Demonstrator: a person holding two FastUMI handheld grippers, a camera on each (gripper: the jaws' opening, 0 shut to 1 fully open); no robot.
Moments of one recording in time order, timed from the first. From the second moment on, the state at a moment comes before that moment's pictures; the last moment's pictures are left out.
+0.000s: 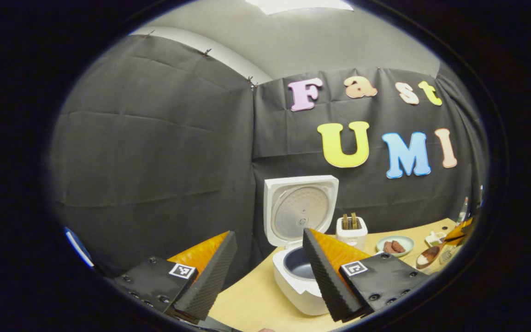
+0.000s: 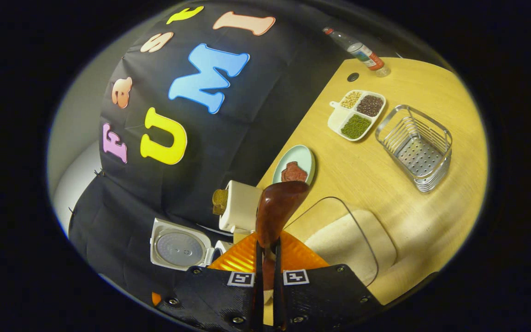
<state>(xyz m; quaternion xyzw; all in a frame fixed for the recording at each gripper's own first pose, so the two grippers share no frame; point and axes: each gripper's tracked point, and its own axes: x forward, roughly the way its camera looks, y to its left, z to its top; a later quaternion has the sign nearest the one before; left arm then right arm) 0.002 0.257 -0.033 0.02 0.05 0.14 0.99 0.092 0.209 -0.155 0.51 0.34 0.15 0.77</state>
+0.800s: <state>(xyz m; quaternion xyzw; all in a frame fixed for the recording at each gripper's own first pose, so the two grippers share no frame) -0.031 0.322 -0.053 0.01 0.08 0.20 0.98 0.123 0.322 -0.069 0.52 0.31 0.25 0.76</state>
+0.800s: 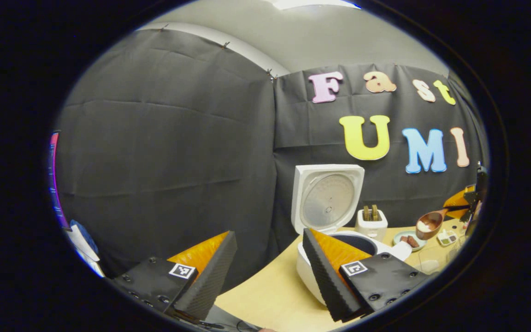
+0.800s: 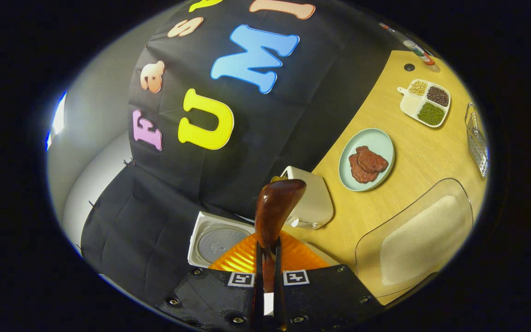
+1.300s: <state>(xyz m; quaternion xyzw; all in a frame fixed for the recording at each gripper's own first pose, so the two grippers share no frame) -0.067 0.379 -0.064 0.00 0.09 0.25 0.96 0.124 0.417 -0.067 0.46 0.33 0.29 0.77</state>
